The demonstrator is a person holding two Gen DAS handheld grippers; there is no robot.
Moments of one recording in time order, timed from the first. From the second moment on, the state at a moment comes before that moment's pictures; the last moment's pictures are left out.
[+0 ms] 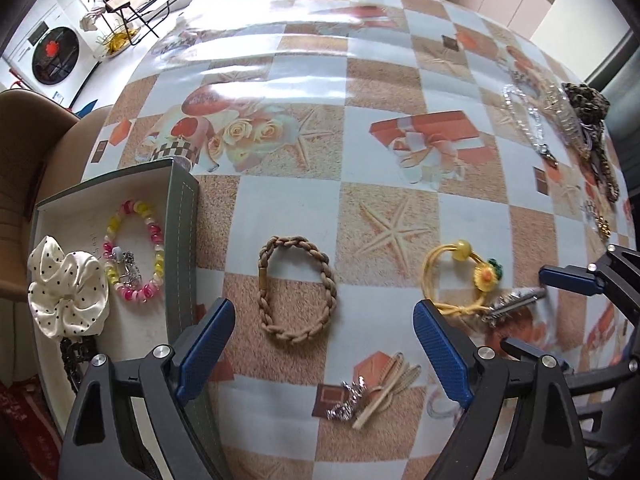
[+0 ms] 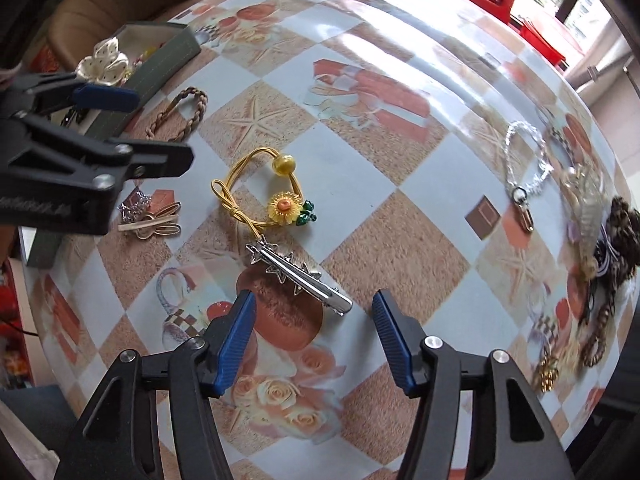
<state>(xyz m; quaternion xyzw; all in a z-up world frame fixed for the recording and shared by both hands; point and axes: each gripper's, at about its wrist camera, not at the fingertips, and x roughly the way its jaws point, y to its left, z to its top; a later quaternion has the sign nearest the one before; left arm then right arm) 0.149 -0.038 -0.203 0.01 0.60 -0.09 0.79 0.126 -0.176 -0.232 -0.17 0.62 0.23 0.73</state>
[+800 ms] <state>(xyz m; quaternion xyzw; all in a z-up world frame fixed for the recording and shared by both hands) 0.156 -0.051 -0.209 0.00 0.61 -0.11 0.78 0.106 -0.136 -0.229 -0.20 0.61 0.22 0.73</state>
